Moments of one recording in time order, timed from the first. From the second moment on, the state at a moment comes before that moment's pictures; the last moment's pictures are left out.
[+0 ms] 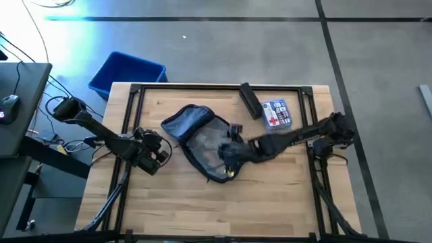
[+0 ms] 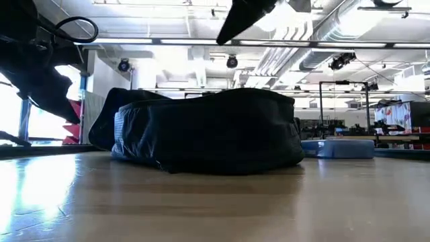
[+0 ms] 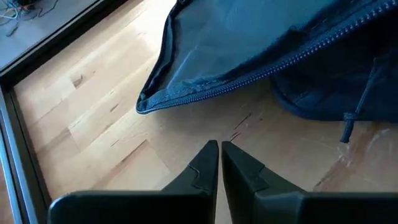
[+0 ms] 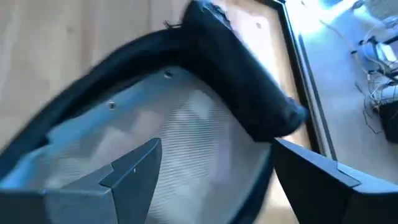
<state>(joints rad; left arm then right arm) -0.53 1.13 0.48 -0.92 -0.86 -1.28 0.30 1.77 1.48 -0.66 0.57 0.00</state>
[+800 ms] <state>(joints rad) -0.54 1.13 0.48 -0.79 -0.90 -1.22 0.36 1.75 1.15 -0.29 0.30 -0.14</state>
